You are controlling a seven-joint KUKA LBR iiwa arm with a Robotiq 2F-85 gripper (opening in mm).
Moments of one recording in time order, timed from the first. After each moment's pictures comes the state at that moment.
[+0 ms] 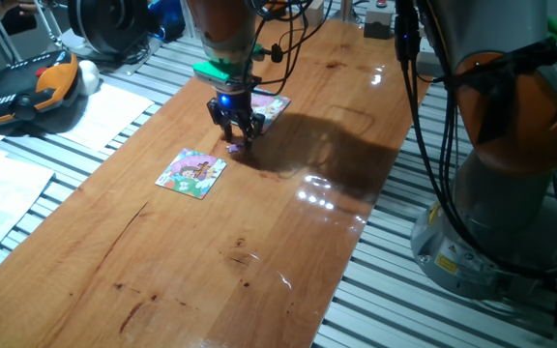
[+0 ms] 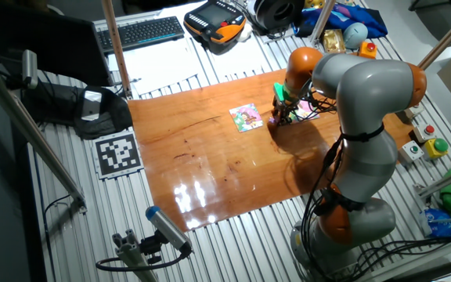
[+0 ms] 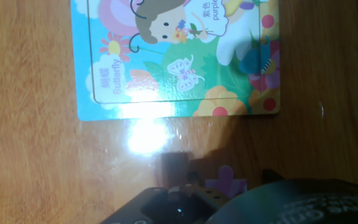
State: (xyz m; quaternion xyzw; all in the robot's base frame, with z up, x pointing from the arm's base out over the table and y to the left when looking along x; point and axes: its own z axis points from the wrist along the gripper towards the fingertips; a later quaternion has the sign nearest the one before) arm 0.540 -0.065 0.021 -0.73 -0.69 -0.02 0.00
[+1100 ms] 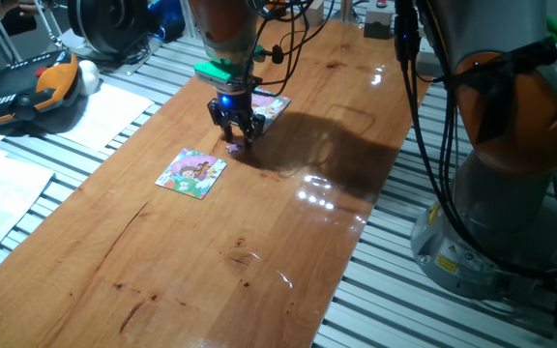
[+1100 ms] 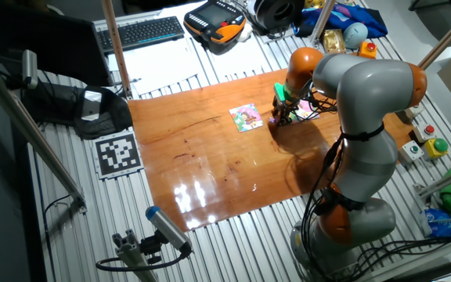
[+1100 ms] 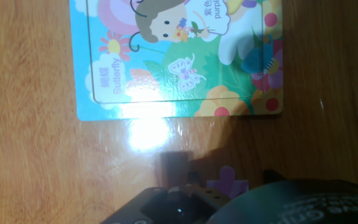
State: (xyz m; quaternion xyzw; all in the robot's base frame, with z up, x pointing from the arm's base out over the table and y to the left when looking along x) arm 0.541 -0.065 0.018 -0.73 -0.69 -0.03 0.00
